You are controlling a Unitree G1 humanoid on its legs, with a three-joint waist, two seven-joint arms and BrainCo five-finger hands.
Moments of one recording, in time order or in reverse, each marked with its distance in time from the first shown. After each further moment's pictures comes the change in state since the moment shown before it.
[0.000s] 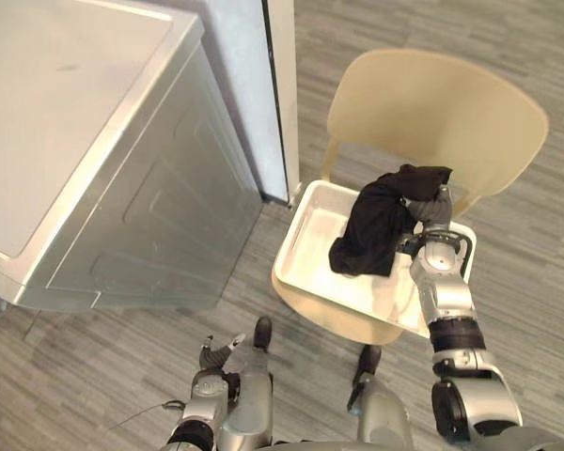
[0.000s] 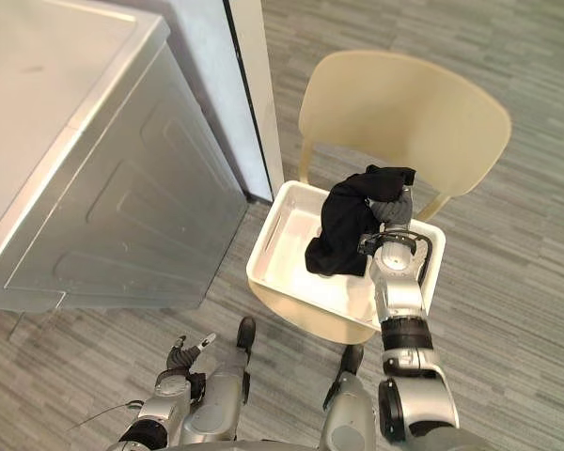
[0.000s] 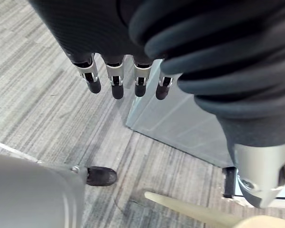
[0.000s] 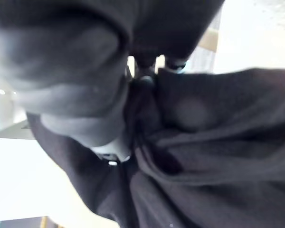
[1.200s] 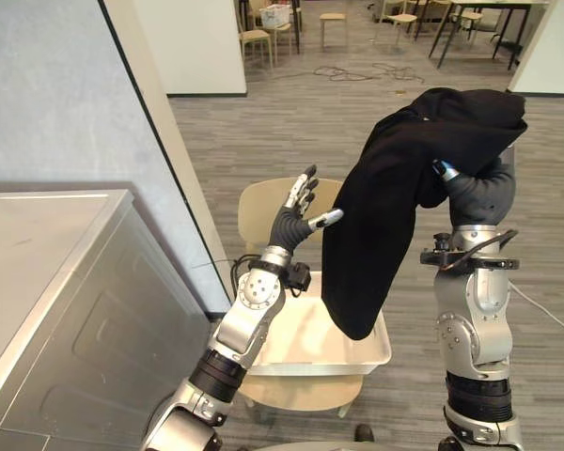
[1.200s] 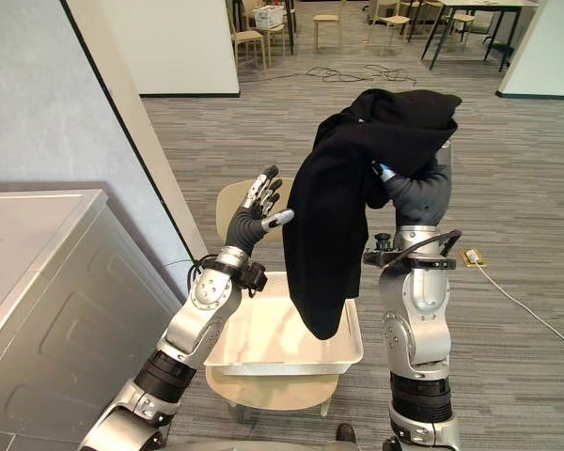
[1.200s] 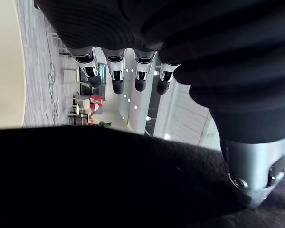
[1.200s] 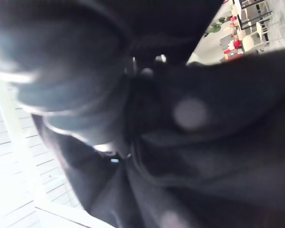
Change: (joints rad) left arm -0.378 0.016 -0.506 -0.703 -0.255 -0.115 -0.174; right arm 0.200 -0.011 0.112 -0.544 0.246 -0.141 0.204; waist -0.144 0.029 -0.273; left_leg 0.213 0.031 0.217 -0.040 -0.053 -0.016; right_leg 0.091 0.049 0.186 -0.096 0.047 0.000
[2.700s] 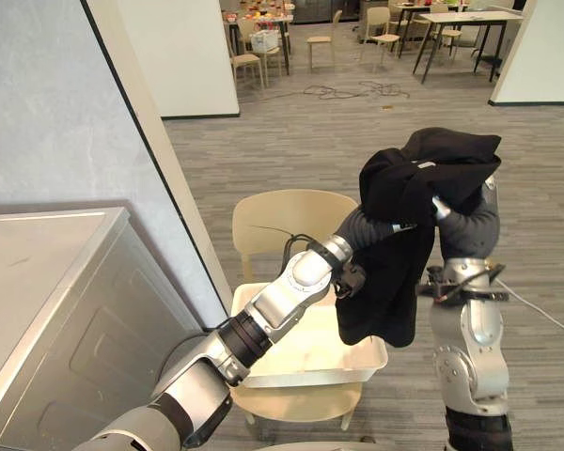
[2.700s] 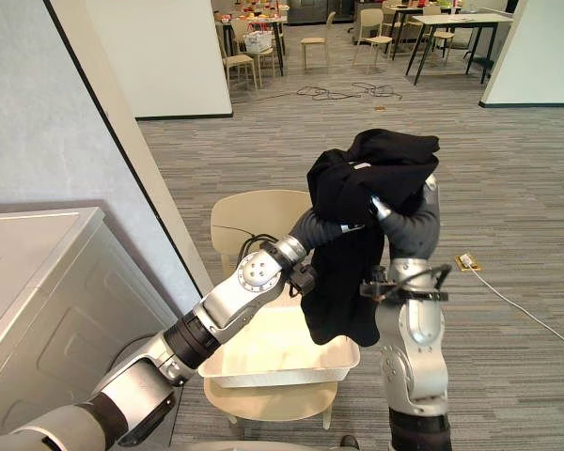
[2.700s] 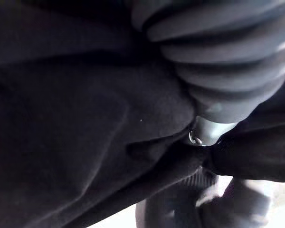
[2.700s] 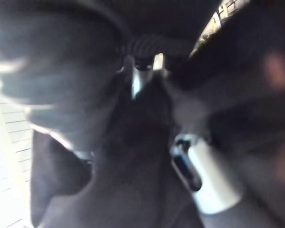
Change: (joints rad) left arm -0.124 0.009 -0.094 0.114 -0.131 0.038 -0.105; right arm 0.290 0.050 -0.207 -0.142 -0.009 0.009 0.013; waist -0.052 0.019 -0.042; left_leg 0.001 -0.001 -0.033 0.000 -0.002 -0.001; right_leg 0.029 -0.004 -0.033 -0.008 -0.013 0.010
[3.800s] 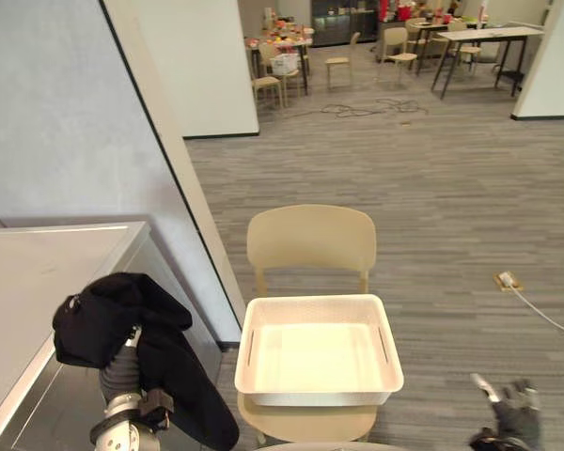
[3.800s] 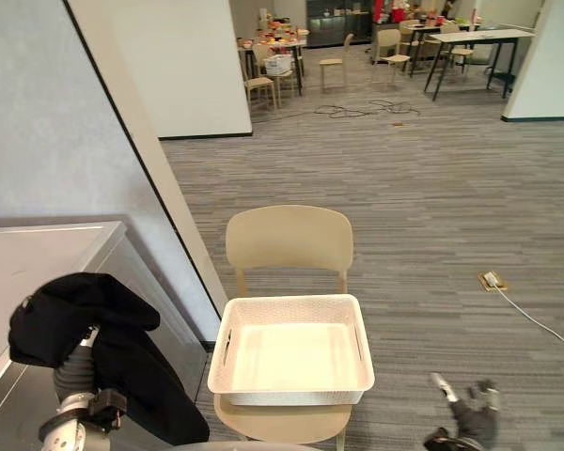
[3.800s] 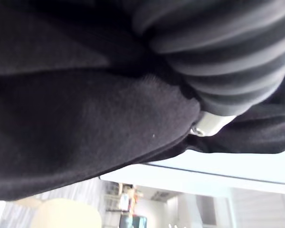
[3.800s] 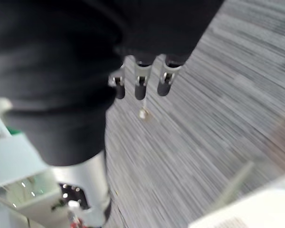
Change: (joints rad) left arm 1.052 -0.175 0.874 -0.336 0.092 0.037 -0.039; right arm 0.441 0.212 -0.070 0.635 -0.009 0.164 0.069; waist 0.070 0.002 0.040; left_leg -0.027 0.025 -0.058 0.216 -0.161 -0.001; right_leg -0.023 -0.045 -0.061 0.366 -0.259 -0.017
